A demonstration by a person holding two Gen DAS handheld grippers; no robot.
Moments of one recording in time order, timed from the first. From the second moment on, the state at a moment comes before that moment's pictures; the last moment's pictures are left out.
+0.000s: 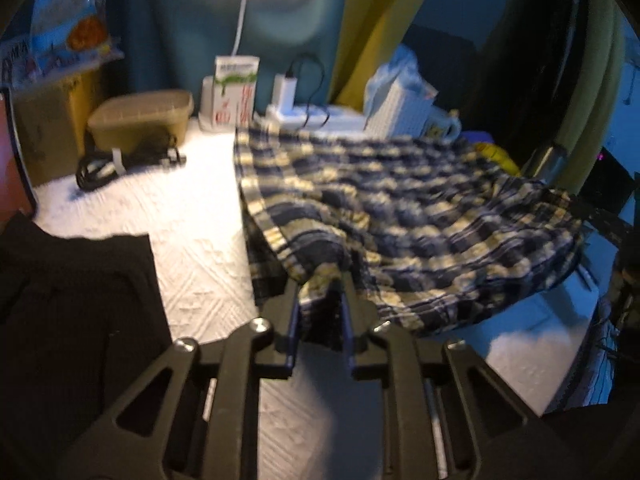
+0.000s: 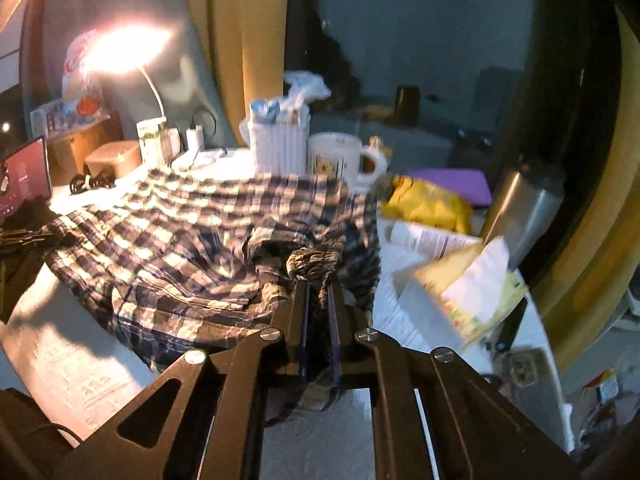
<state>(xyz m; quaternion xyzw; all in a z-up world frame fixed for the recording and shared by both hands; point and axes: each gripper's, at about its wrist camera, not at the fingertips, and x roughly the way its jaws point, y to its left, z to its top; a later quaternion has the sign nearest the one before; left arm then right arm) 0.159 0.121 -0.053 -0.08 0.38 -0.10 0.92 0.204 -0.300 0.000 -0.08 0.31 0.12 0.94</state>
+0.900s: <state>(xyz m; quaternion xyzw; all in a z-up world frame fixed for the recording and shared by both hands) 0.039 0.101 -0.086 -0.12 0.46 -0.12 0.87 0.137 -0.371 -0.041 -0.01 0.36 0.07 0.93</state>
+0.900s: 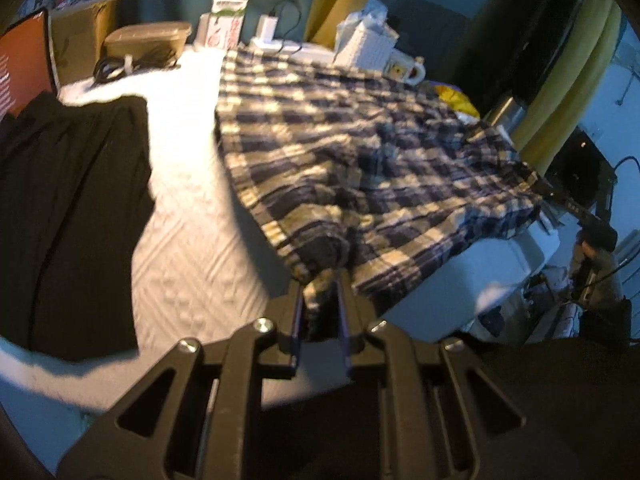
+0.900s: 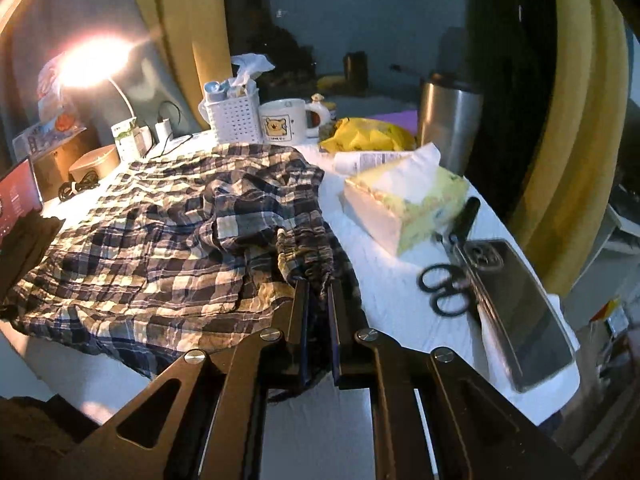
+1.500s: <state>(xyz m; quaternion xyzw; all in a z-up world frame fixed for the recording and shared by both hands) 0.039 0.108 -0.093 -0.12 0.46 -0.09 0.88 0.118 -0.360 -0.033 -0.05 0.34 0.07 0.94</state>
